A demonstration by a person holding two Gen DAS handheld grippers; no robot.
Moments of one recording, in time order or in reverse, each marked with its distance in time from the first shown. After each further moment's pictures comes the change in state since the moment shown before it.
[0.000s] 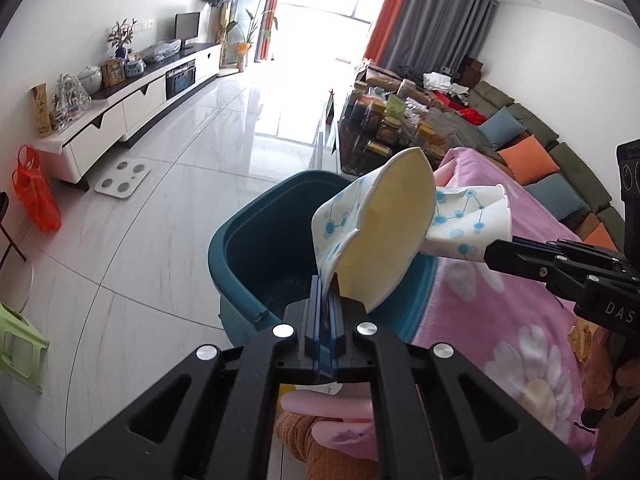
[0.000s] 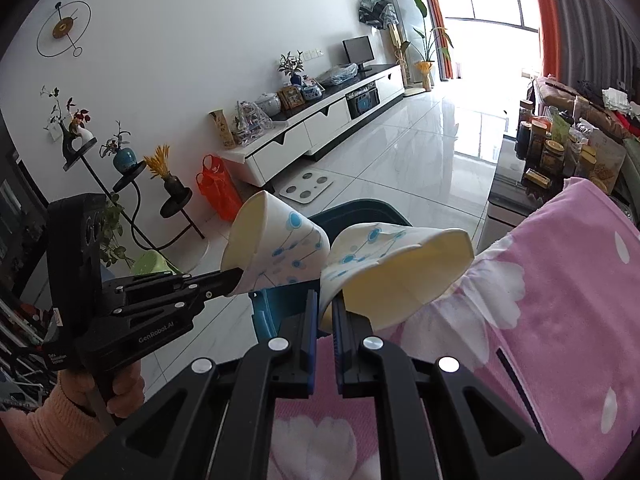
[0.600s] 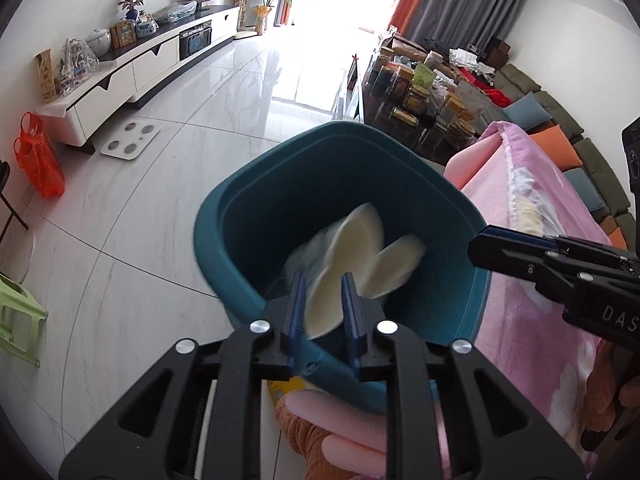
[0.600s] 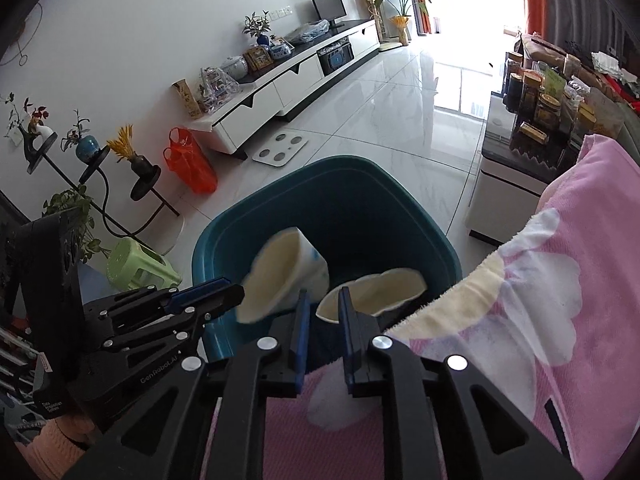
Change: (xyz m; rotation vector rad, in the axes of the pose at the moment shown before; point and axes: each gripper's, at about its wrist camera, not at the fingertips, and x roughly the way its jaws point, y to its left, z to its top) left arm 0.064 0.011 0.003 -0.065 0.116 0.037; right arm 0.075 -0.013 0.019 0.088 0.135 -0.056
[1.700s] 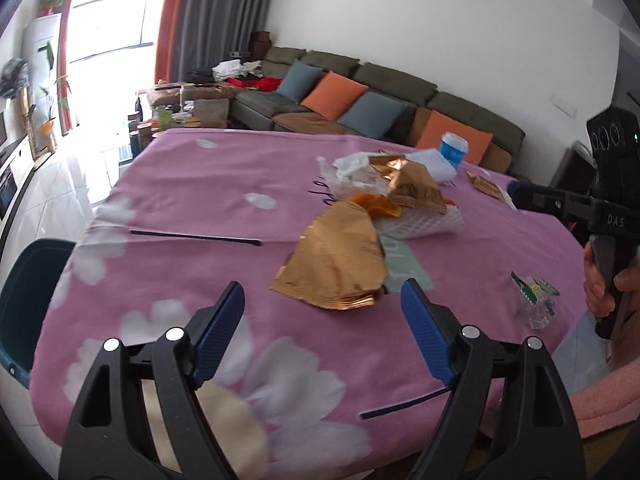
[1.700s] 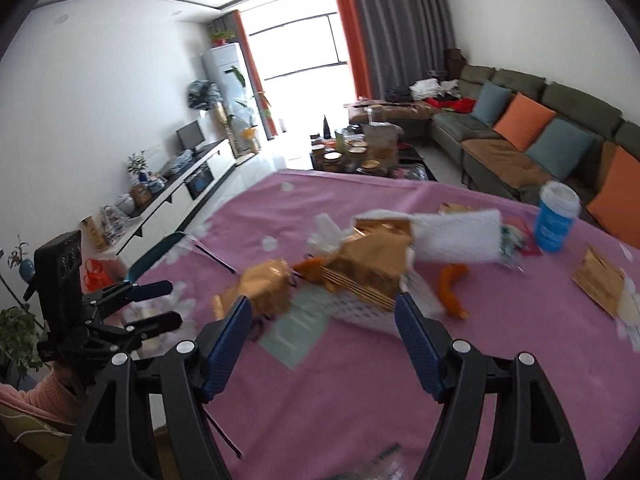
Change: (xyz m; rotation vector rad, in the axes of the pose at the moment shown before) left arm -0.084 -0.263 -0.125 0.652 -0.096 -0.518; right arm -0.331 -0.147 -0.293 0.388 -0.424 -0.413
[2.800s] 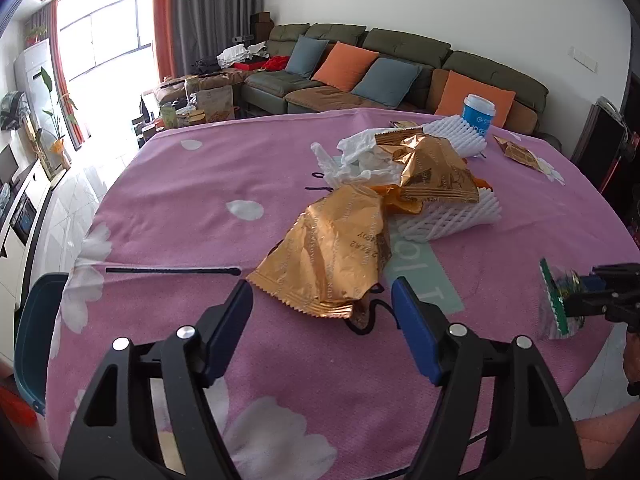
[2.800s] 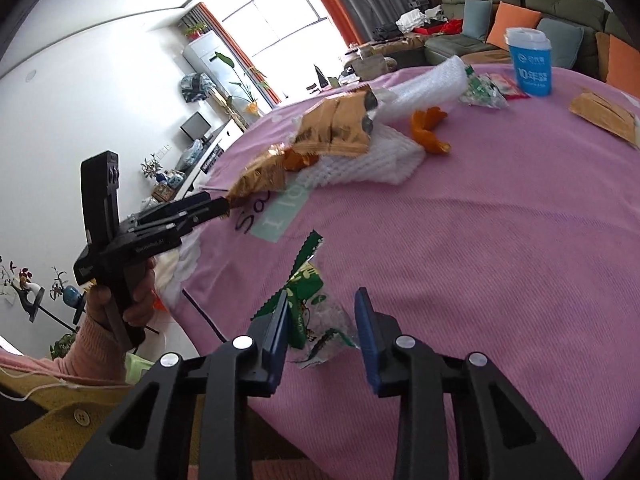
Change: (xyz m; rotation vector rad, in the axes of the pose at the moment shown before) left arm 0.046 -0.017 0.028 0.091 0.104 0.120; right arm 0.016 -0.013 -0.071 0.157 0.128 0.215
